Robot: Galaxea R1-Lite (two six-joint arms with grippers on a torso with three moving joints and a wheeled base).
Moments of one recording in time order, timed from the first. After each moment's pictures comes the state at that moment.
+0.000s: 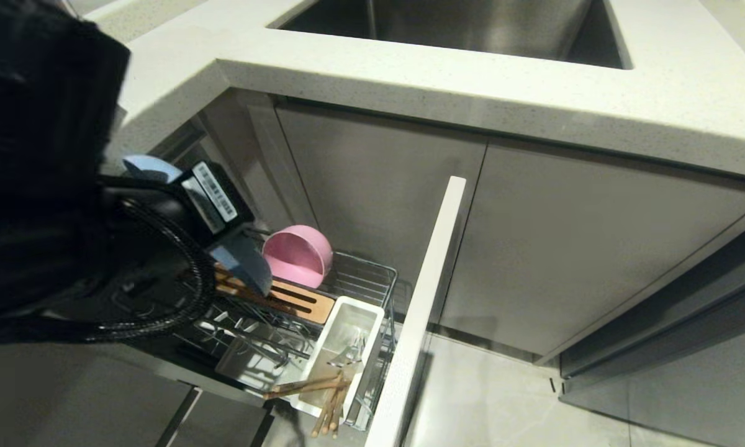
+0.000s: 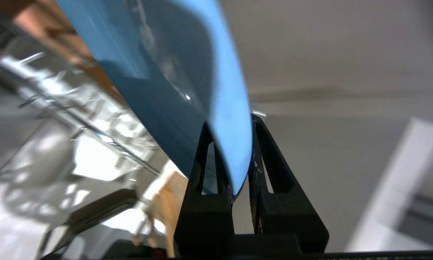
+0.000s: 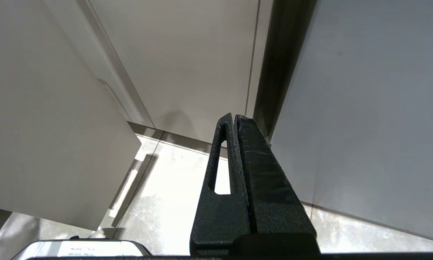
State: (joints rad) left arm -0.88 1.37 -1.30 0.46 0.72 -0.89; right arm 0.00 0.00 0.00 -0.08 0.00 0.02
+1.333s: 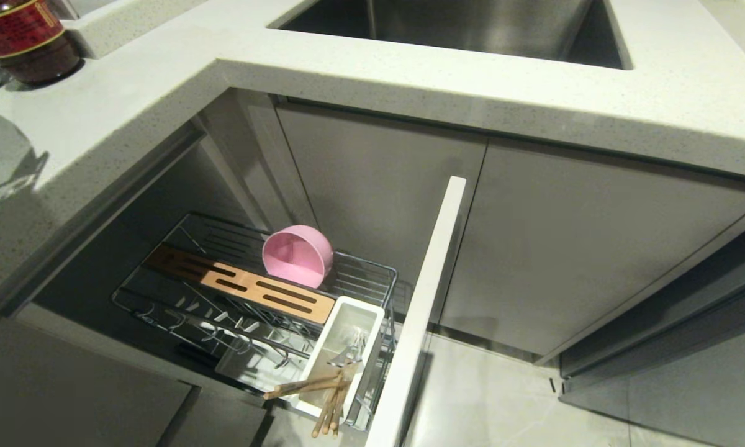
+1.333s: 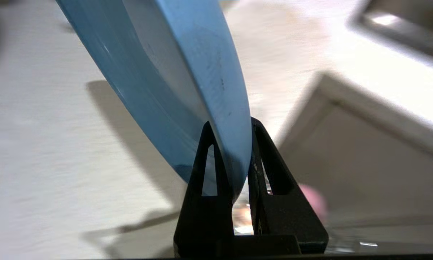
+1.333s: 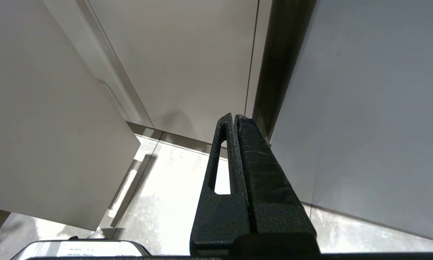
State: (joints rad) left arm -0.60 1.25 -1.89 0.65 0.87 -0.10; right arm 0.00 0.00 0.00 -0.08 0.00 0.02
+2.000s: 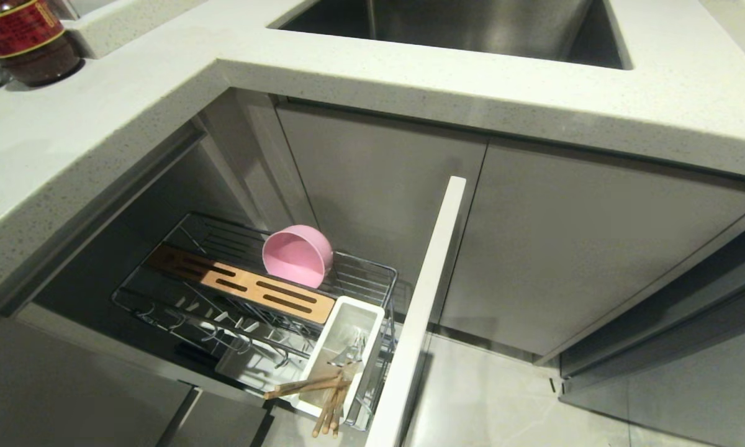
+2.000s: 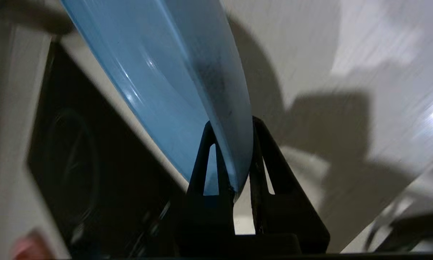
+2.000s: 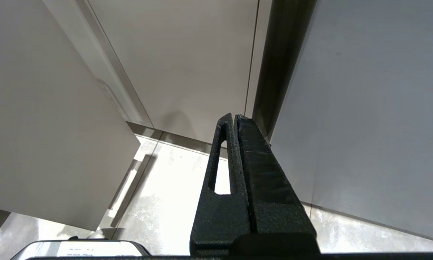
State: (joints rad) left arm -0.20 1.22 -1.92 1.29 0.87 0.06; right arm 0.00 0.00 0.00 -0.08 0.00 0.02
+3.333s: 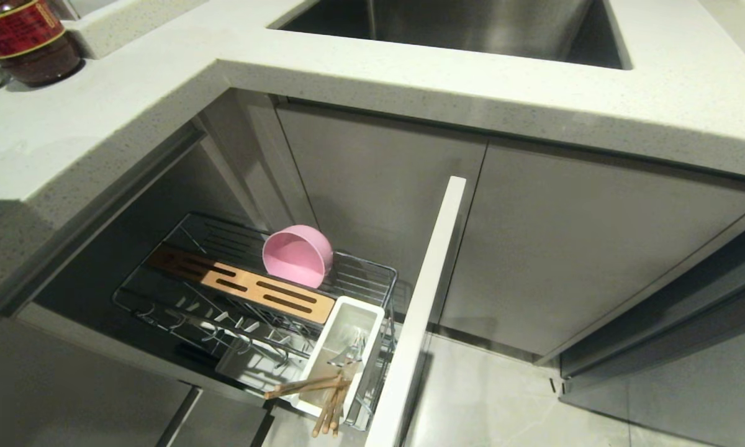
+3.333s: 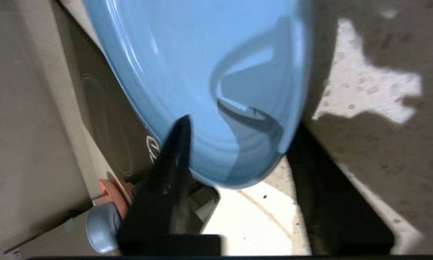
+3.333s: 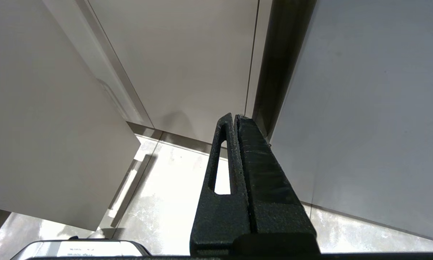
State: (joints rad) left arm -0.08 1.42 -1.92 1.52 0.90 0.06; right arm 0.00 0.00 0.00 -0.08 0.00 0.02
